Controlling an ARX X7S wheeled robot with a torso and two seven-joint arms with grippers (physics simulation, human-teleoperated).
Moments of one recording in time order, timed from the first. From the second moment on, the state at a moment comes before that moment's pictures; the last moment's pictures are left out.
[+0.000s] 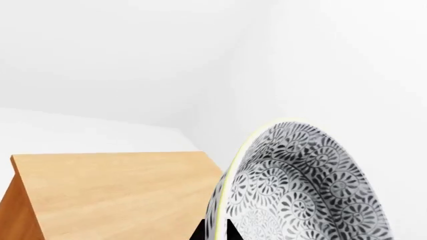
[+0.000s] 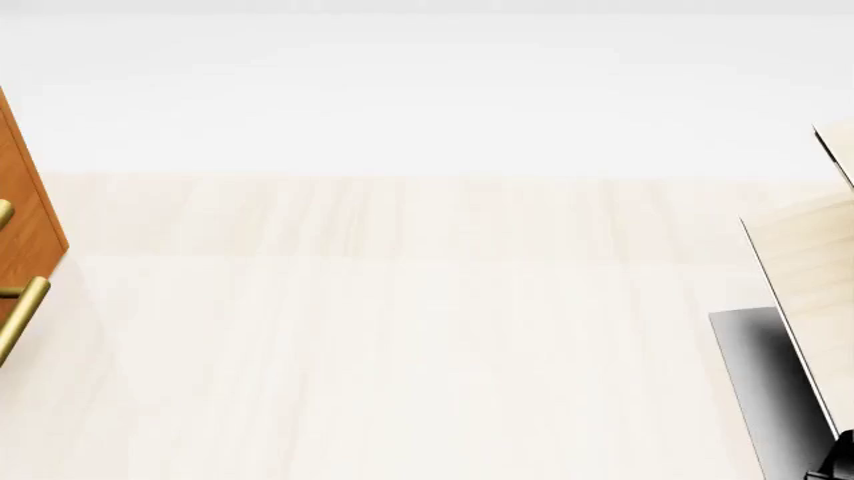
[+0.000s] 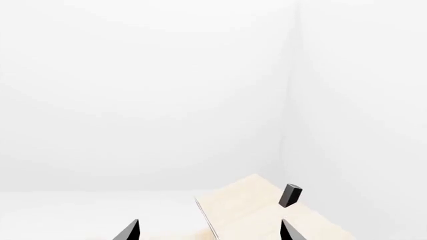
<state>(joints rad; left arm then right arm) -1.04 -0.80 -0.28 -0.09 -1.16 -0.75 -0.81 -0.34 0.93 0.55 -0.92 0.95 0.41 0.70</state>
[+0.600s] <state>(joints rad) -1.20 -0.78 -0.22 -0.31 -1.11 -0.74 -0.78 -0.36 0.90 0.54 -0.90 0.91 0.40 0.68</state>
